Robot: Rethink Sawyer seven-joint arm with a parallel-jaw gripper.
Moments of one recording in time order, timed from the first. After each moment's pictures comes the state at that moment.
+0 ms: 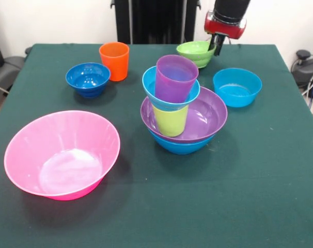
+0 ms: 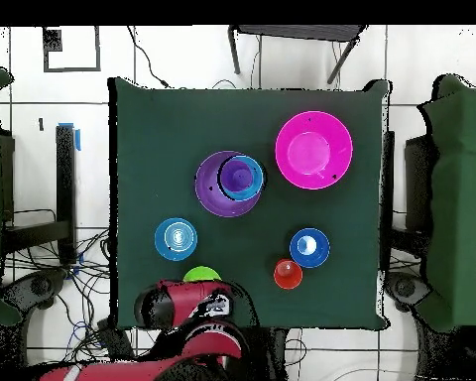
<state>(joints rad) 0.15 -0.50 -0.12 2.08 -0.04 0.11 2.13</state>
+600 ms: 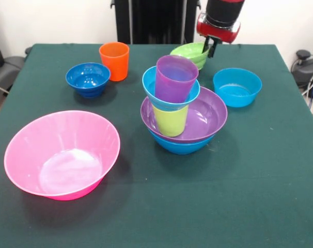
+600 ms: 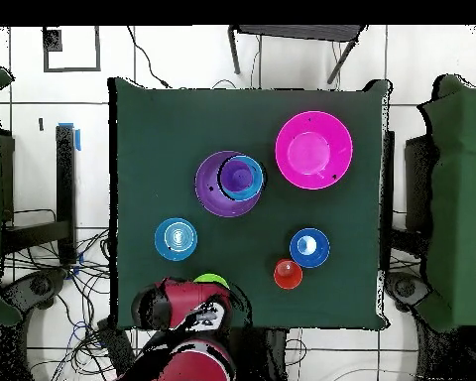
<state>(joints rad) 0.04 -0.53 -0.09 2.00 -0.03 0.29 2.13</state>
